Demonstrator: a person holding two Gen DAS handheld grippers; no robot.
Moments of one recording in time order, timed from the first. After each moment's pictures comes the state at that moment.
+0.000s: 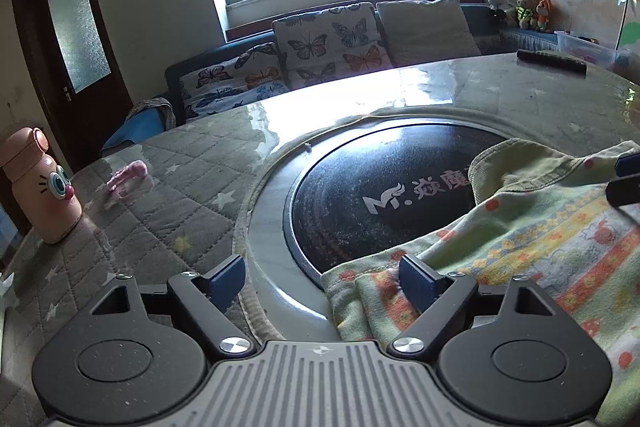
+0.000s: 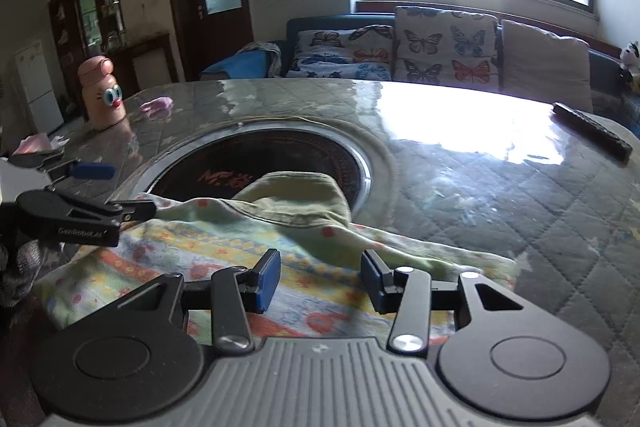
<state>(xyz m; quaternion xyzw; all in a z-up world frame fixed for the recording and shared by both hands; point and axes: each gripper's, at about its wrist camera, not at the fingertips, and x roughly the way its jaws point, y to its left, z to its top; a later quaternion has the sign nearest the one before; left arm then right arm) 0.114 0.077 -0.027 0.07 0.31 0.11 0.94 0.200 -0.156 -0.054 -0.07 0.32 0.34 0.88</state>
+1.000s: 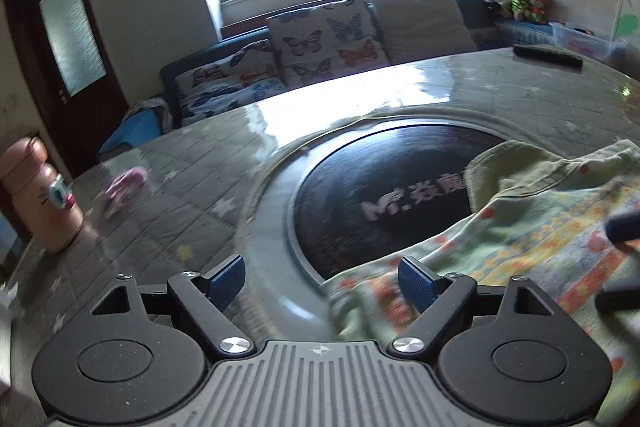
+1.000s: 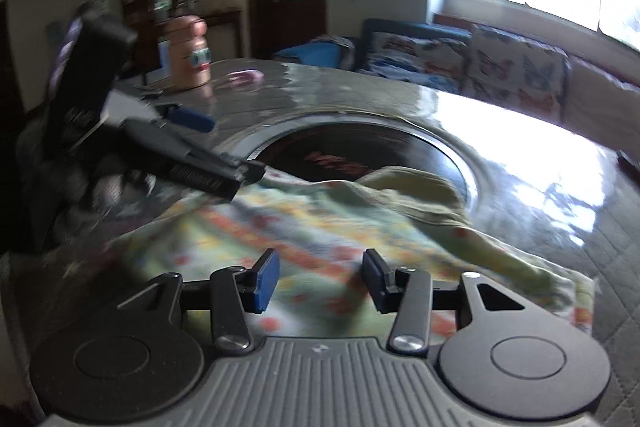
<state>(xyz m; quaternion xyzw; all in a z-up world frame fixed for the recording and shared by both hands) 0.110 0.089 -0.023 0.07 0.33 0.11 0.93 0.135 -0.112 -0.054 -0.14 0.29 0.42 0.85</state>
